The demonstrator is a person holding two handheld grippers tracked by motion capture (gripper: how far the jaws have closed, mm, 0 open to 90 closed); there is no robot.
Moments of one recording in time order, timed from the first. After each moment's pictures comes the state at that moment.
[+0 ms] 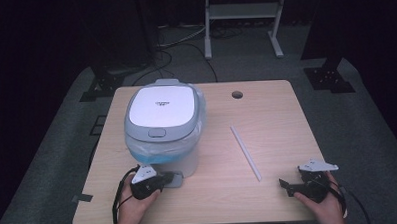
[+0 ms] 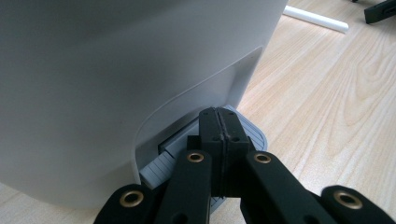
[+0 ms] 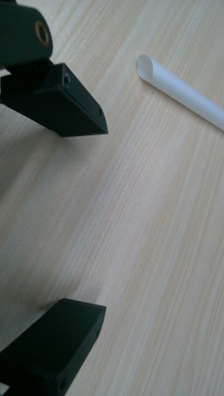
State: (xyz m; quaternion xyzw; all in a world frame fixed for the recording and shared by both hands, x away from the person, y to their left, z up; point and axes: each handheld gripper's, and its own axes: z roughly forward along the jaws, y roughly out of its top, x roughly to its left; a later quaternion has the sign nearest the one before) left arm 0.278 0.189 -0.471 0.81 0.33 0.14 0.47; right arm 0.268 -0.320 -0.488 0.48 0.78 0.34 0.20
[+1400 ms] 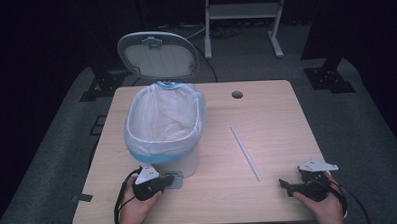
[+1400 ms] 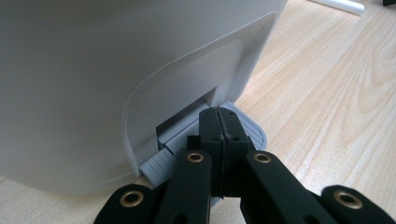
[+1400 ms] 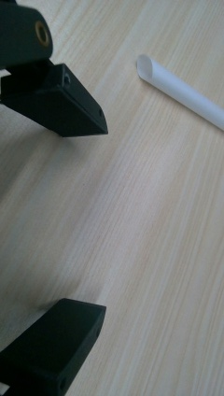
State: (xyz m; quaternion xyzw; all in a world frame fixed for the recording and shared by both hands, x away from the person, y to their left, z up) left arm 0.279 0.185 -0.480 0.82 0.33 0.14 0.45; right arm 0.268 -0.320 -0.488 0.48 0.78 0.34 0.20
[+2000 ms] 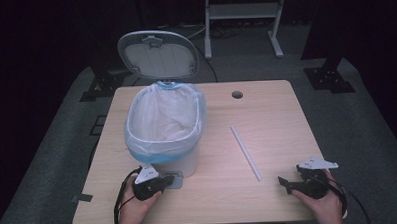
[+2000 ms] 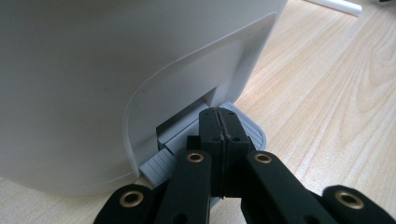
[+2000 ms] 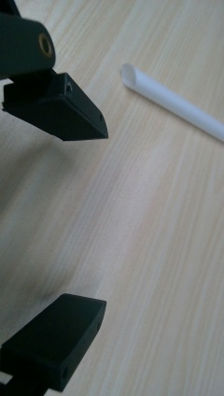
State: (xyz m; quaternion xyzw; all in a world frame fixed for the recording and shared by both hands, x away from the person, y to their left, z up) left arm 0.280 0.187 -0.480 0.82 0.33 0.13 0.45; right arm 0.270 -0.317 -0.482 0.49 0.78 0.35 0.20
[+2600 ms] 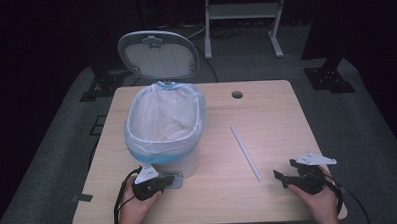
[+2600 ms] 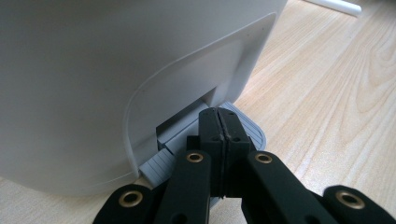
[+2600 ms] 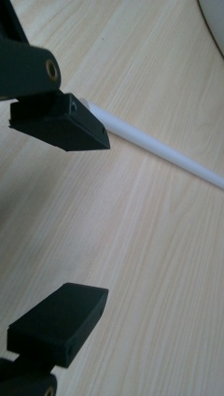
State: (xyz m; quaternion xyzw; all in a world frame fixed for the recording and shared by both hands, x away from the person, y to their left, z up) left arm 0.280 0.187 -0.480 0.82 0.33 0.13 0.45; right arm 0.276 -0.304 -0.467 0.47 0.77 0.39 0.20
